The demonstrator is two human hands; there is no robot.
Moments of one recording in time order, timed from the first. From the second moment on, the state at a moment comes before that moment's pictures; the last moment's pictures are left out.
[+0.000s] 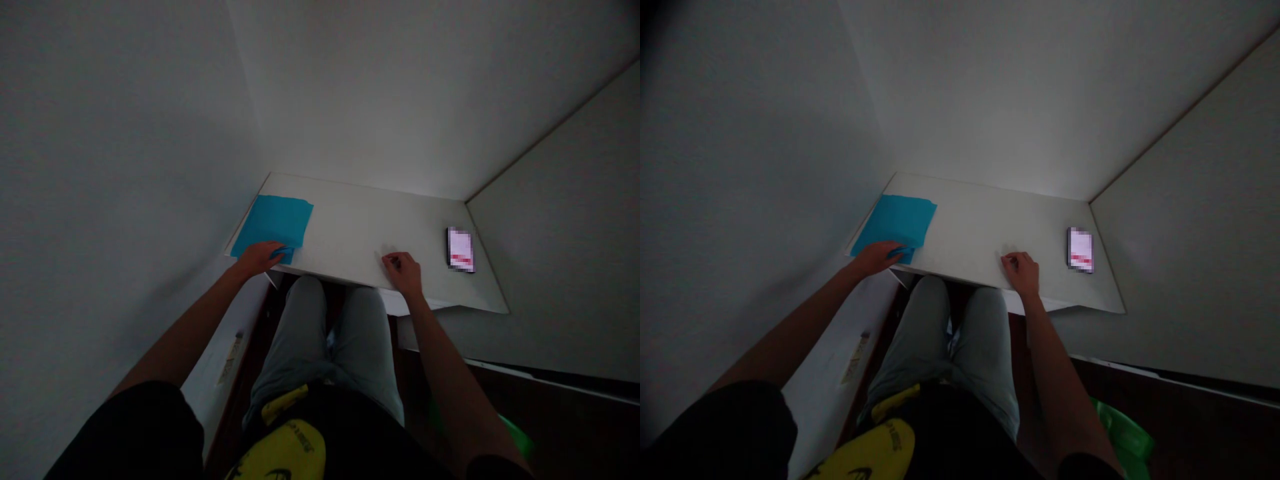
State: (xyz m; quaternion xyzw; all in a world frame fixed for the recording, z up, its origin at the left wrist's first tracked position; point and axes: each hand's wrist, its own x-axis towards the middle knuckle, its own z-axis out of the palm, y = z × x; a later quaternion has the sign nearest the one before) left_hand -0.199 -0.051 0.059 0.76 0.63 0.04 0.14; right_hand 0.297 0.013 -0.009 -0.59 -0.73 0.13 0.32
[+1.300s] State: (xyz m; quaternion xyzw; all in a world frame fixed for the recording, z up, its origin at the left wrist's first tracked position) left_hand -0.104 -0.025 0.041 0.87 0.44 0.08 0.20; right_hand 0.313 -0.009 0.005 -0.45 -0.81 0.26 0.27
